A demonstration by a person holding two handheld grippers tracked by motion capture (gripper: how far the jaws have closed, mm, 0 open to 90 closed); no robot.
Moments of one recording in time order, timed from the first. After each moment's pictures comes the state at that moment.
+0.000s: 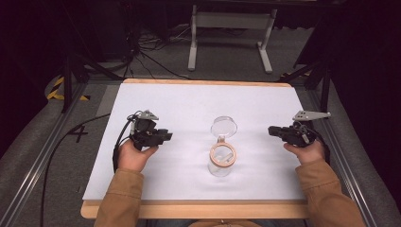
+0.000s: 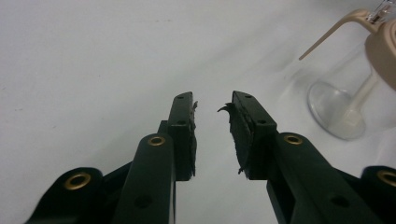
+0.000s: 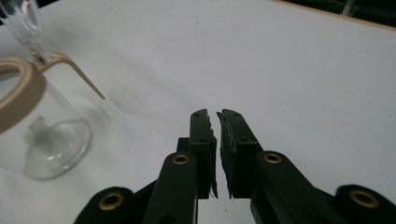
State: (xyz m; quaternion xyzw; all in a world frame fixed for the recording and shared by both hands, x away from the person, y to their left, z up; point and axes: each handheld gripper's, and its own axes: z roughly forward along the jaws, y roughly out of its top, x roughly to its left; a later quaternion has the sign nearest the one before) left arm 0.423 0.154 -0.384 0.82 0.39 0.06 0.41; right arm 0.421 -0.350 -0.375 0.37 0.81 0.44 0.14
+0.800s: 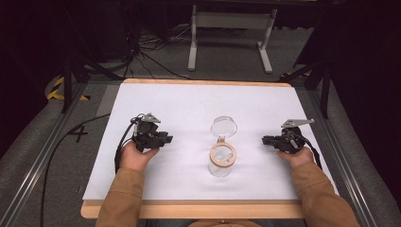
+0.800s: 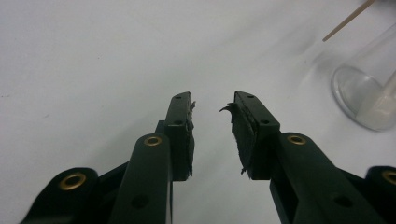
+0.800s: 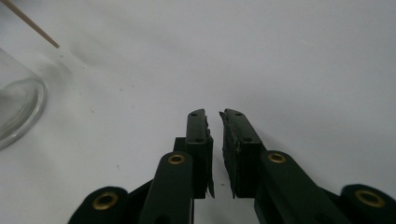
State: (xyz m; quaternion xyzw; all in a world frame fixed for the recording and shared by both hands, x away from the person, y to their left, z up) left arm 0.431 0.152 -0.403 0.83 0.39 0.06 0.39; right arm 0.435 -0.345 -0.429 0.40 0.82 0.39 0.11
